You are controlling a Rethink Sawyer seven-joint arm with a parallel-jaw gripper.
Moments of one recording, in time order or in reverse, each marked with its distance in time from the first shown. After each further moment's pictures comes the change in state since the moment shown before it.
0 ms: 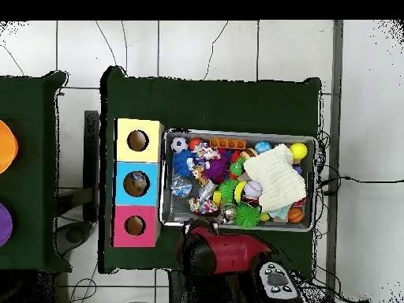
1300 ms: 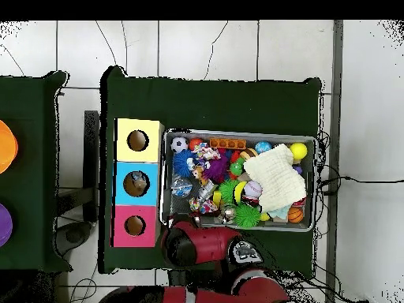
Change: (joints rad) arm 0.099 0.190 -0.002 -0.075 0.067 -0.154 0.000
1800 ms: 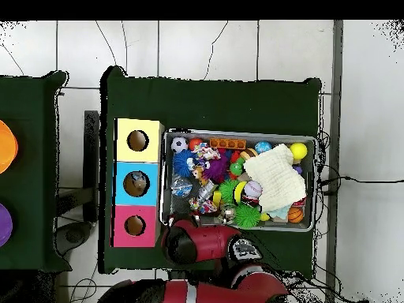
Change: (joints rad) arm -0.001 0.020 0.001 -0.014 0.000 -0.008 0.000
